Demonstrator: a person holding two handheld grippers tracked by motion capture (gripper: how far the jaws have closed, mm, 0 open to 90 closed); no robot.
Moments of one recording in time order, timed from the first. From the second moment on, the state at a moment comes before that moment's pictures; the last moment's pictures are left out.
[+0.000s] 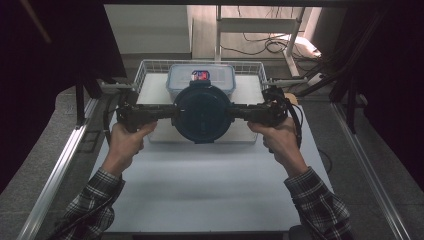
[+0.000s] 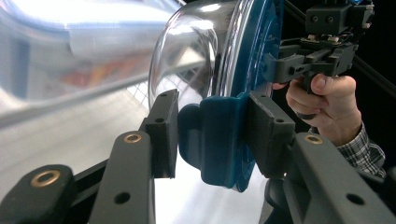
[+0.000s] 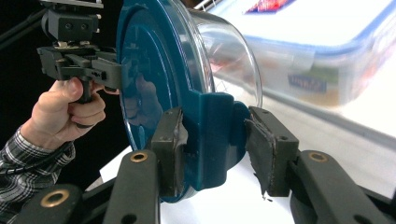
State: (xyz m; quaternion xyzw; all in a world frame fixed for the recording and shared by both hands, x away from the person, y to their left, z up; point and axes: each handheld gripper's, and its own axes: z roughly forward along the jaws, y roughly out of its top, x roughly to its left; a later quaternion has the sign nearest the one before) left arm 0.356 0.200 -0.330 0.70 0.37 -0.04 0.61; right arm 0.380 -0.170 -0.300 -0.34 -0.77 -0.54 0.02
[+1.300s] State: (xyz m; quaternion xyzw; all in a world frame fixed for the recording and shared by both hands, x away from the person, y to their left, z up) left arm 0.456 0.215 -0.266 0.68 0.39 -0.04 0.62; right arm 0.474 -0.150 -0.234 -0.37 -0.74 -0.56 -0.01
